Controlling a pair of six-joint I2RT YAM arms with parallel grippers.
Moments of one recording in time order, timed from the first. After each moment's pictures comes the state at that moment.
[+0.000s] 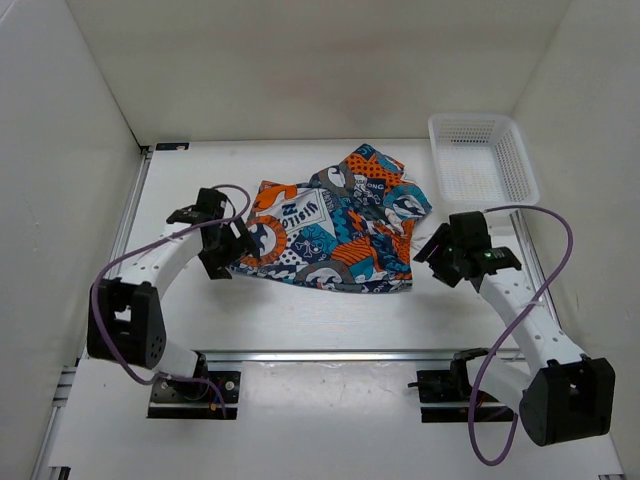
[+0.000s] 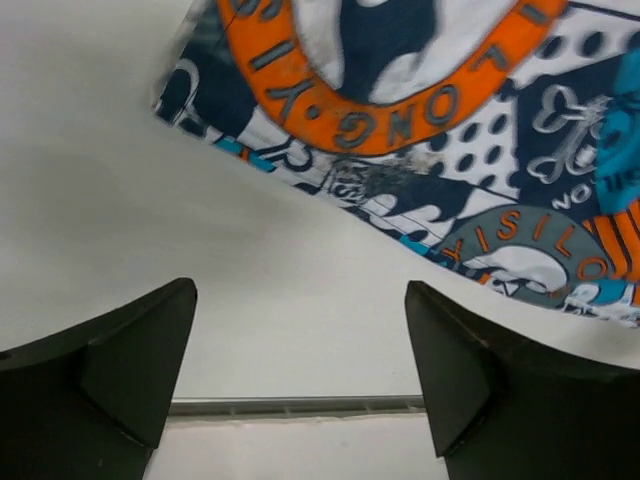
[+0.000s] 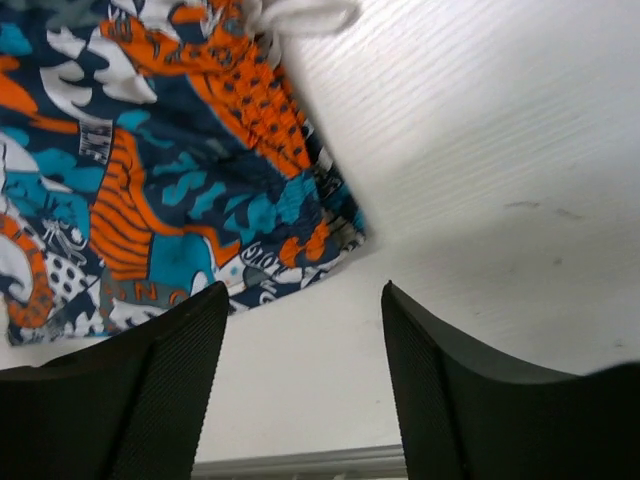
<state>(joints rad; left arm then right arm) -0.18 1.44 1.03 -0.77 0.12 -0.66 0.22 1.05 0.79 -0.66 0.06 0.82</state>
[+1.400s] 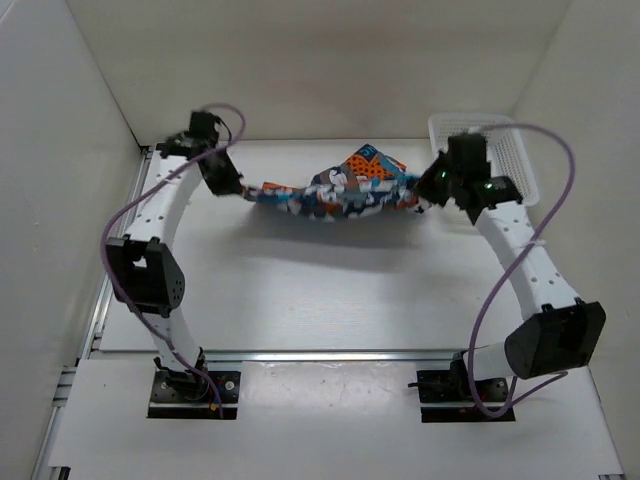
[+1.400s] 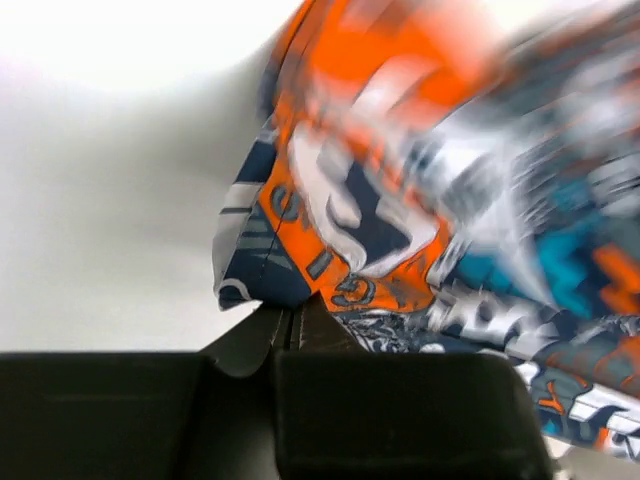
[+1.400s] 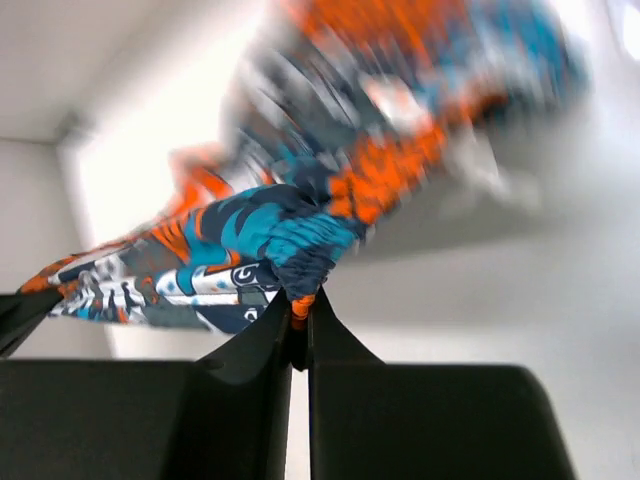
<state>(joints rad) -0.14 1.82 1.70 -0.96 0.03 -0.62 0.25 1.39 1.31 -0.66 -0.04 0.82</state>
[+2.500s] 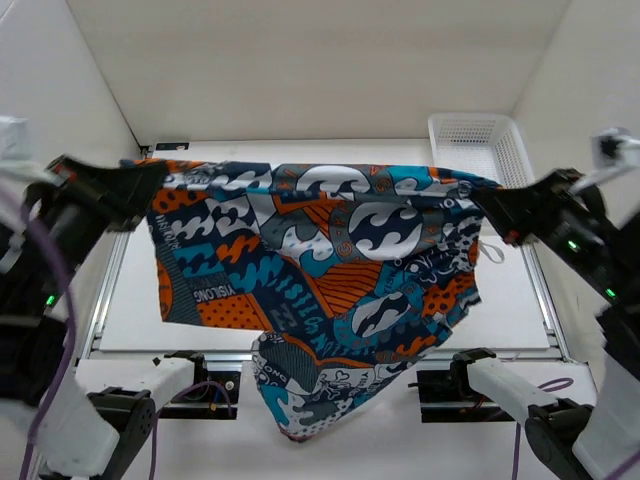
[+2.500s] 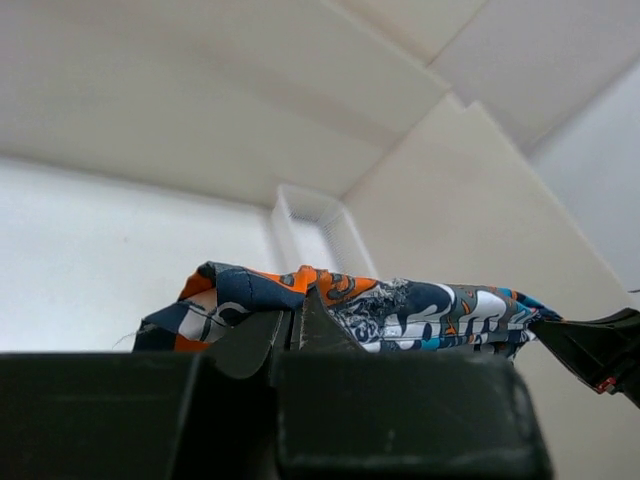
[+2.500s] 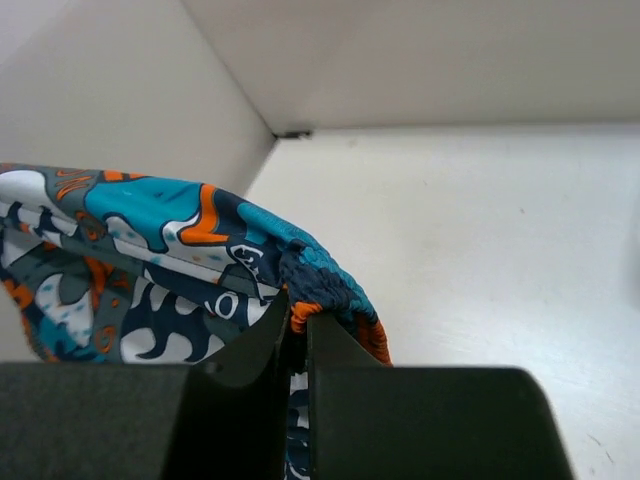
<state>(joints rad) -0.09 1.07 2.35 -1.14 0.26 -0.66 0.26 0.96 2.08 -1.15 -0.31 0.44</state>
